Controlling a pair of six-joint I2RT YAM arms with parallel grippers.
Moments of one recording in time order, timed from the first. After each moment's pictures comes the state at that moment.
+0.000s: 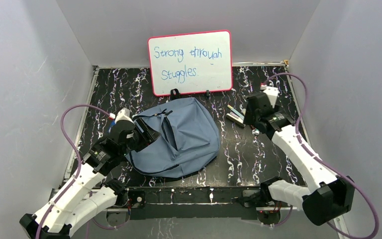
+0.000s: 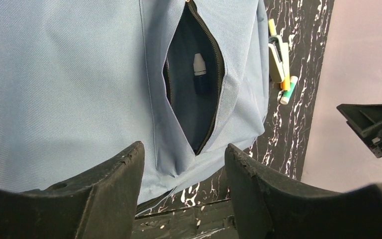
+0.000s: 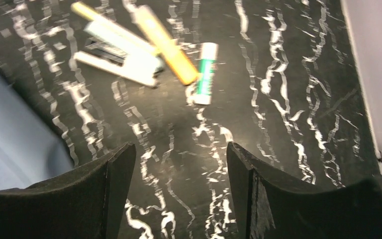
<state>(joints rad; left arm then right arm) -0.60 0.70 0.75 -0.68 -0.16 -1.00 0.49 1.11 1.02 -0.79 0.52 0.49</state>
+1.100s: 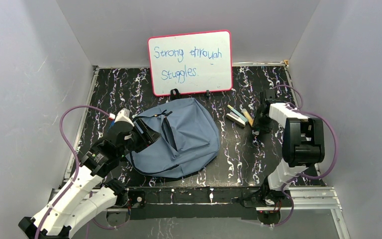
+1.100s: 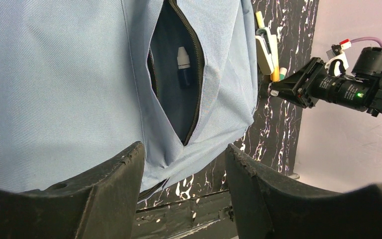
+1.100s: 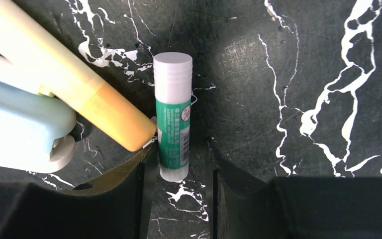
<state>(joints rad) -0.60 0.68 0.75 -0.69 -0.11 -0.99 0.03 1.67 1.01 -0.60 0.12 0.36</state>
